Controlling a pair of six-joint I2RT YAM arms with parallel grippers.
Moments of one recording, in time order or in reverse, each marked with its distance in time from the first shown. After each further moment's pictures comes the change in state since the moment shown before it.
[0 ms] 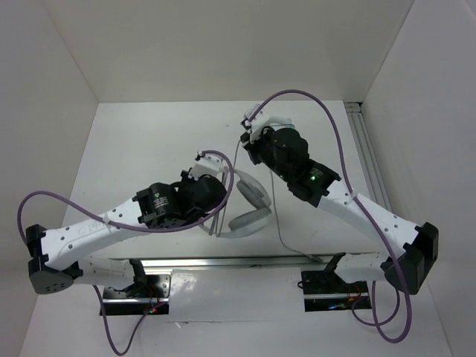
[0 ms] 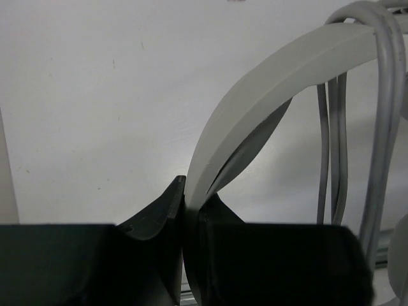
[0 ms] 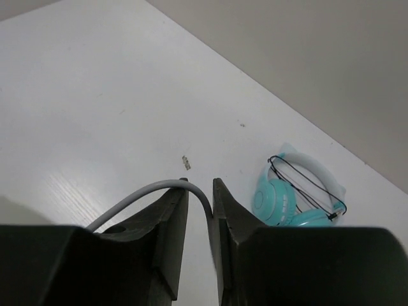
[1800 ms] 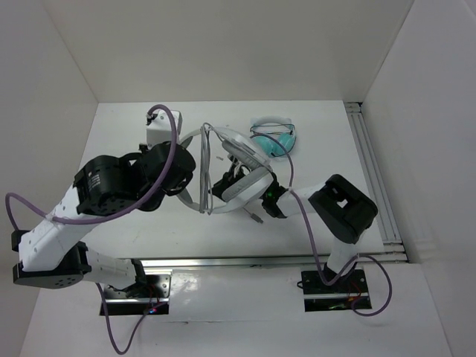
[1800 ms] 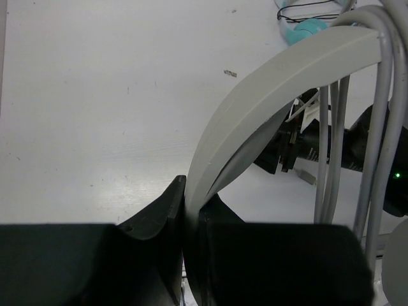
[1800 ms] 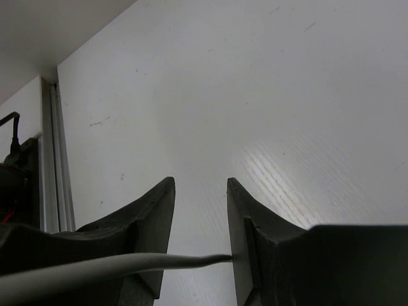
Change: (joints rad) left arm -0.018 0.091 0.671 -0.451 -0.048 -0.185; right arm -0.079 0.505 -0.450 0.956 -0.627 0.542
